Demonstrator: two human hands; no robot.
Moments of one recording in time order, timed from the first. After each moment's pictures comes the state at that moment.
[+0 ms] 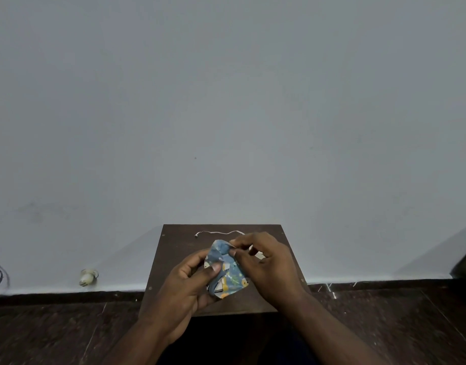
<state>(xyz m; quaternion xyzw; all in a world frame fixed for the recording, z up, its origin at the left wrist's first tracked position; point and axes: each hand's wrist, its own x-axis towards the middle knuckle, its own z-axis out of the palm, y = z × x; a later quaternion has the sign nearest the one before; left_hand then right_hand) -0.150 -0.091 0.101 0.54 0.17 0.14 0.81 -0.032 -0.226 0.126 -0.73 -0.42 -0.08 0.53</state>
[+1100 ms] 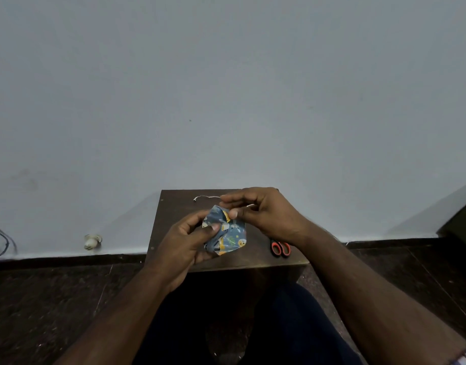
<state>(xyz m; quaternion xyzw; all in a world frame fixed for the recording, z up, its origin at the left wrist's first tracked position) -0.151 -0.090 0.101 0.57 0.18 0.14 0.79 -0.012 -0.231 0.154 -0.71 -0.46 0.20 0.49</state>
